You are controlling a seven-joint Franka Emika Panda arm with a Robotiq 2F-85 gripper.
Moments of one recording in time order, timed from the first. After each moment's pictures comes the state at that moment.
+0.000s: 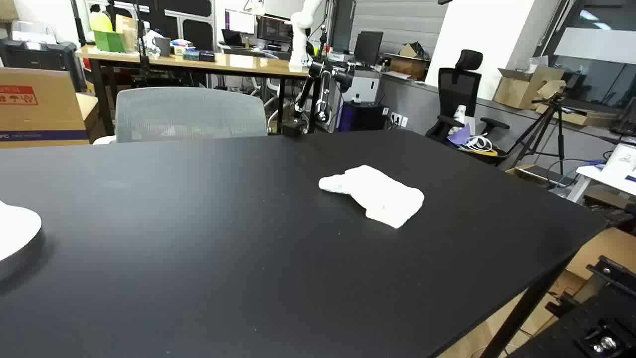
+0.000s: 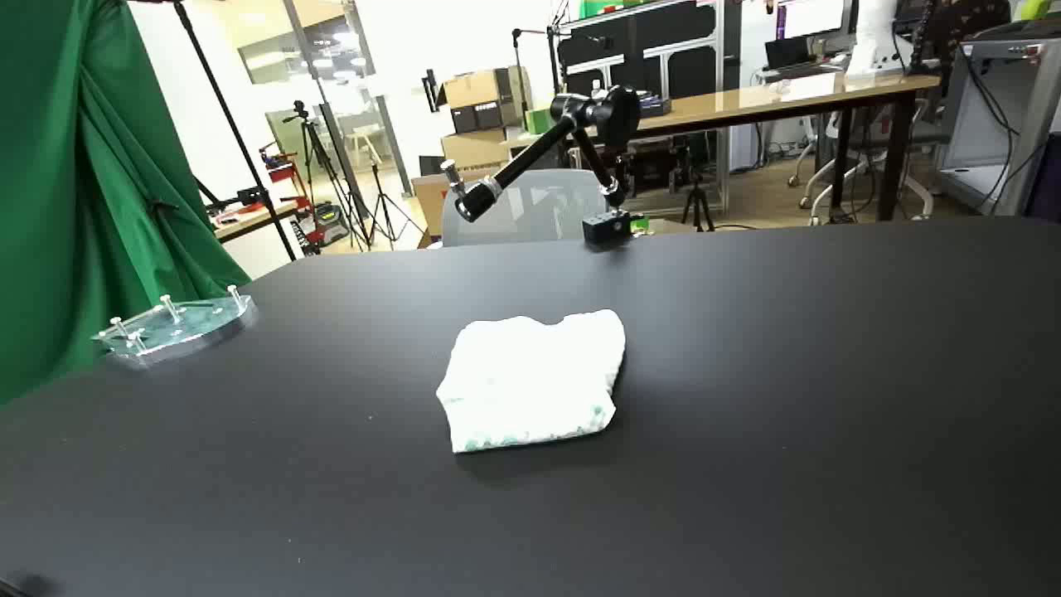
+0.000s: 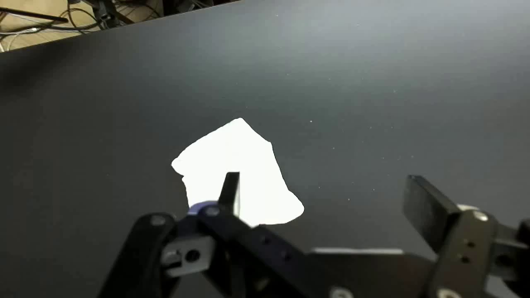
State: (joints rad) arm -0.01 -0.25 0.05 -2.22 0.04 1.80 0.15
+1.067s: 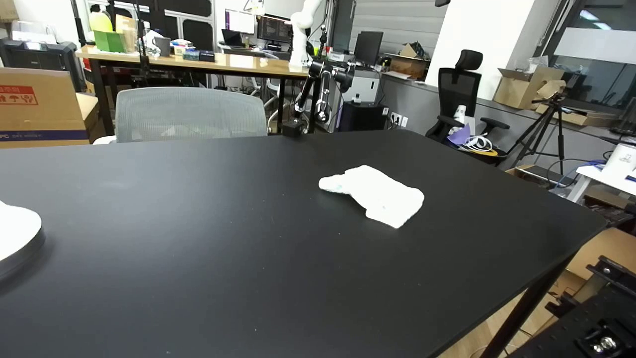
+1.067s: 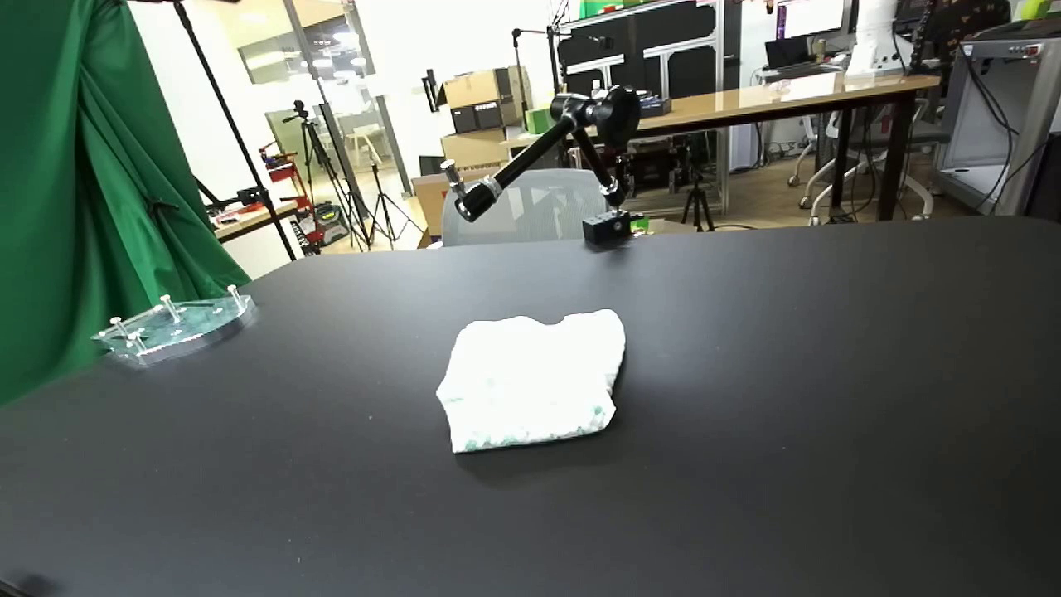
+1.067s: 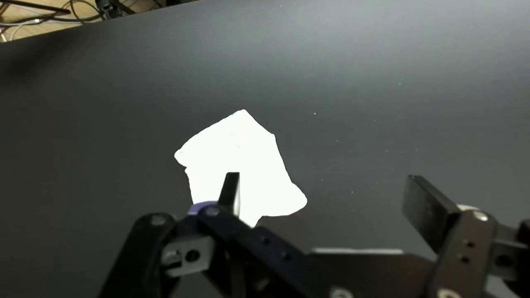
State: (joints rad) arm -0.01 -0.24 0.06 -2.23 0.02 1.83 0.15
